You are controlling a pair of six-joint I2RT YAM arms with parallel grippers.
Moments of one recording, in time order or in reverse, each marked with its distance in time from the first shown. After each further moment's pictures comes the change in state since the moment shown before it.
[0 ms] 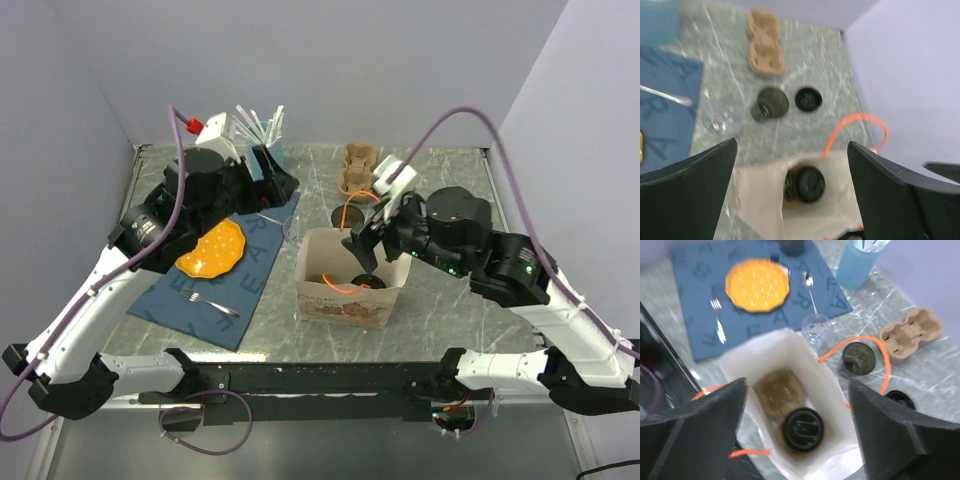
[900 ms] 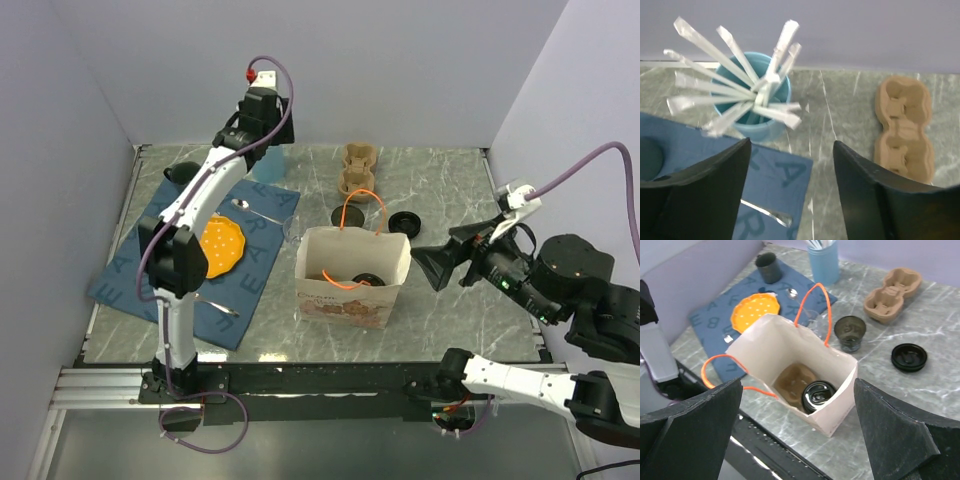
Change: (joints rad) left arm 0.315 0.846 0.482 0.254 -0.112 0.408; right arm 0.000 -0.310 -0.027 -0.172 0.200 0.359
